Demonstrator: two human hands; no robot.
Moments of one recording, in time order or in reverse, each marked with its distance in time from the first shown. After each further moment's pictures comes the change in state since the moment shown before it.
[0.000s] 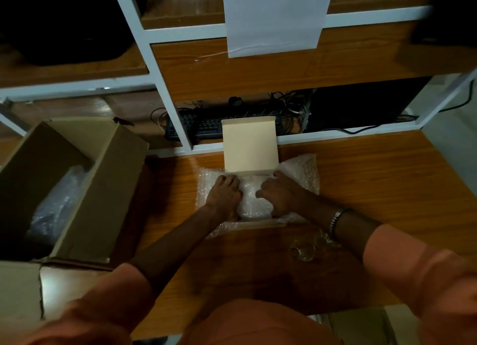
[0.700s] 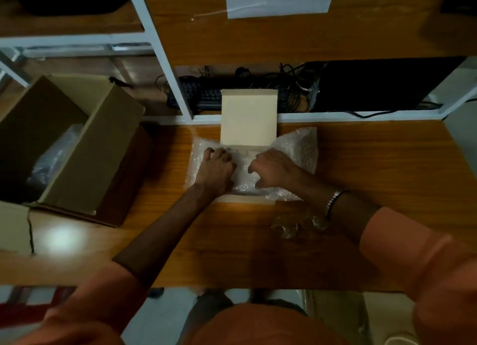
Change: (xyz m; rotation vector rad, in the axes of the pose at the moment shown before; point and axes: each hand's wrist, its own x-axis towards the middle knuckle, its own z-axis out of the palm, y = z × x) left_hand -0.014 0.023 -0.013 -0.173 0.051 -0.235; right_hand -0.005 0.000 -0.021 0.061 0.104 0.012
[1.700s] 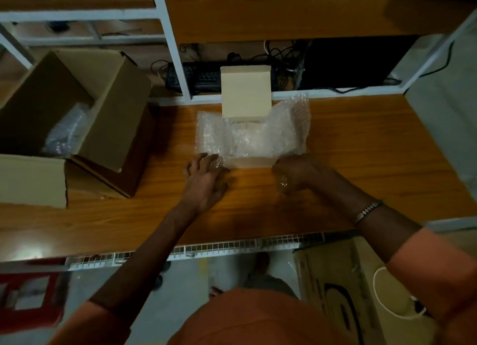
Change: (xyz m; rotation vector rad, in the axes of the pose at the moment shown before) left_hand -0.165 -0.001 0.047 -0.566 0.268 -0.020; right_hand -0.143 -0.095 -0.033 0.088 -0.372 0.258
